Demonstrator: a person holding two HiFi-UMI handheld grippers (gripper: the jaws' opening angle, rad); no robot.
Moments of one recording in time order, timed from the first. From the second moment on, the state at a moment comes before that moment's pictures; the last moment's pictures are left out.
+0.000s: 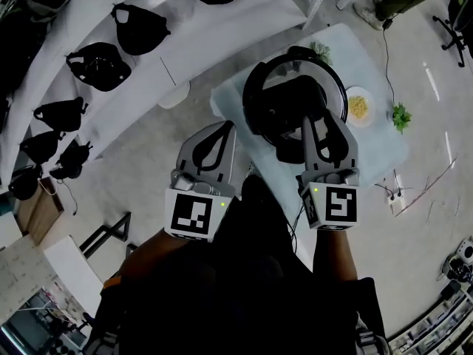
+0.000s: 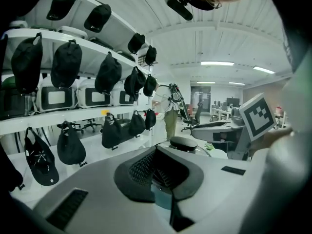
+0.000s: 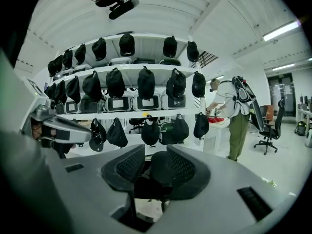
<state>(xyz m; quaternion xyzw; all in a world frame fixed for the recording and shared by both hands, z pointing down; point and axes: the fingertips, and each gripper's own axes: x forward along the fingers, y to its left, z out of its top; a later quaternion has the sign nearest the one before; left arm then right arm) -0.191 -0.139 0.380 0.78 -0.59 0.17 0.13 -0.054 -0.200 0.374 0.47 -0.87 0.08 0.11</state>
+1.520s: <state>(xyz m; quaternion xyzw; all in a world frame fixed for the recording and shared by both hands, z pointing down) -0.180 -0.251 0.385 0.89 -0.41 0.18 0.11 -0.083 -0.263 0.453 0.45 -0.85 0.10 0.28</state>
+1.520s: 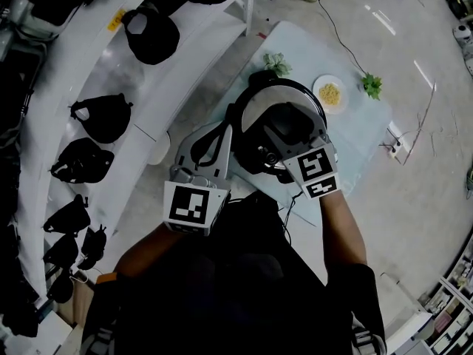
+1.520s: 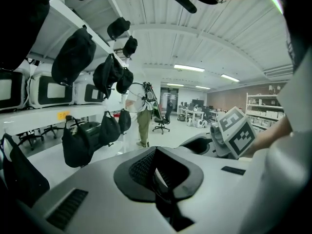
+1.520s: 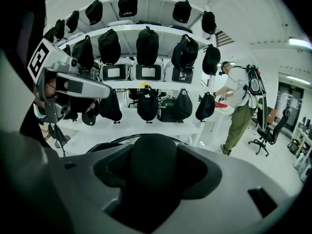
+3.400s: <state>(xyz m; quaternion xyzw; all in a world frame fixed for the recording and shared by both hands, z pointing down) -0.032 -0.190 0.356 0.96 -0.25 0.15 0.06 0.103 -0.129 0.377 0.61 -0.75 0.11 0.24</state>
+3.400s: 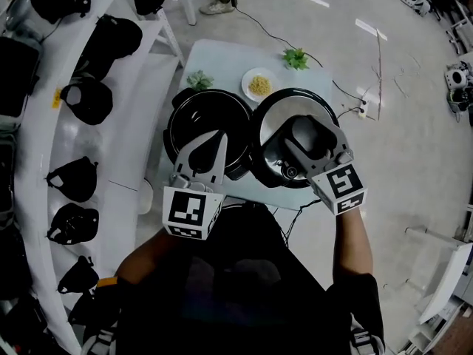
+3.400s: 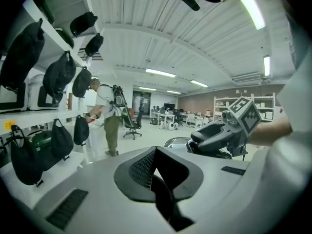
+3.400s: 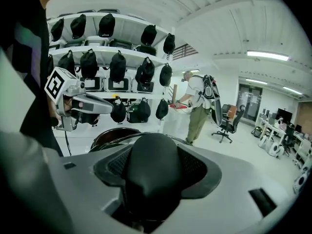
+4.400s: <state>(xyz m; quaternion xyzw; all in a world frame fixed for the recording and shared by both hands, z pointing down) 0.037 -0.170 0.407 0.95 -0.22 0.22 0.06 0.181 -0.096 0.454 0.64 -0.71 0.17 0.23</state>
